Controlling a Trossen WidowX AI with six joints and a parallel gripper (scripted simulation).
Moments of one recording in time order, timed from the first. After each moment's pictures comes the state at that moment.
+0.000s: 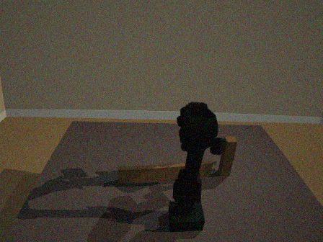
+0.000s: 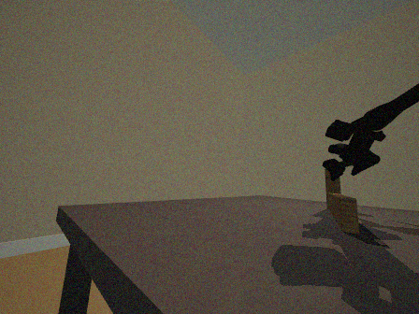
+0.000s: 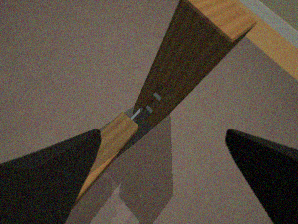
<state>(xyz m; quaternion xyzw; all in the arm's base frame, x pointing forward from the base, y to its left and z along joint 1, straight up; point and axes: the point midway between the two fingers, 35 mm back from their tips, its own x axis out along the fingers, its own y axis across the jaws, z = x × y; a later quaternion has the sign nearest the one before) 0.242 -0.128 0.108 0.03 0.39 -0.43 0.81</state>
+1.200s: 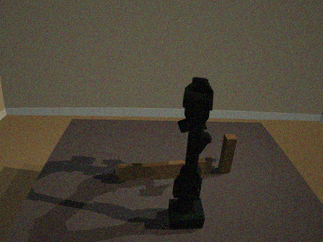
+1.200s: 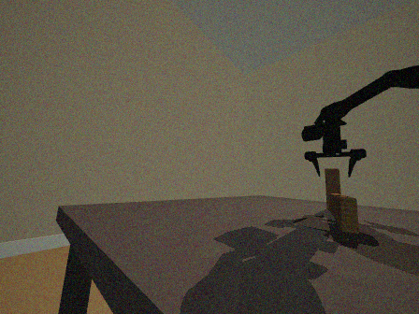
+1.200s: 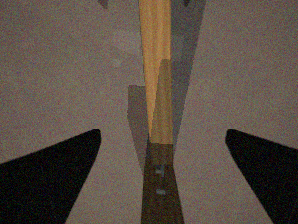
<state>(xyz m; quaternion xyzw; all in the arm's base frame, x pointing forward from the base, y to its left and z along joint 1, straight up) 0.279 -0.091 0.120 -0.52 0.50 0.49 0.50</state>
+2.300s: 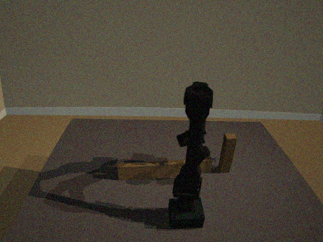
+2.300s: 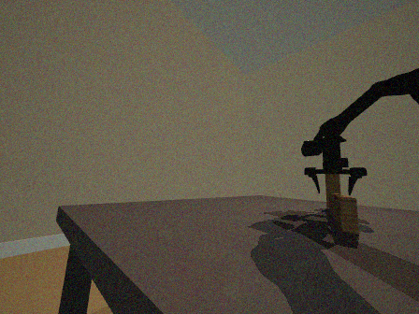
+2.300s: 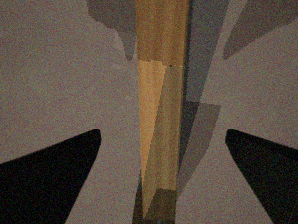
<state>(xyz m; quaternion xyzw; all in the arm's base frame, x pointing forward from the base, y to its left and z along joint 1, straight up) 0.284 -0.090 0.053 -0.53 0.48 0.51 0.49</state>
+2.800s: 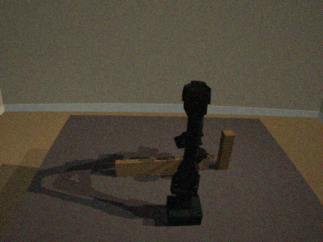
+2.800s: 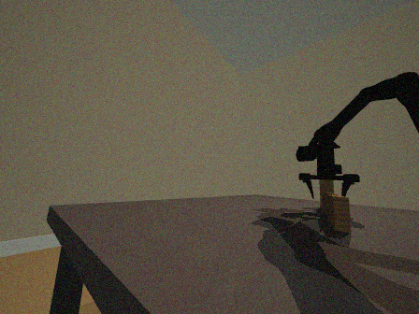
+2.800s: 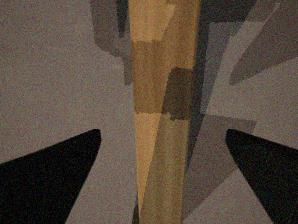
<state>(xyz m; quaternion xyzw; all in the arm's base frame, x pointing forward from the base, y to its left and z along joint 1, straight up) 0.284 -0.091 0.029 -0.53 0.48 0.51 0.49</state>
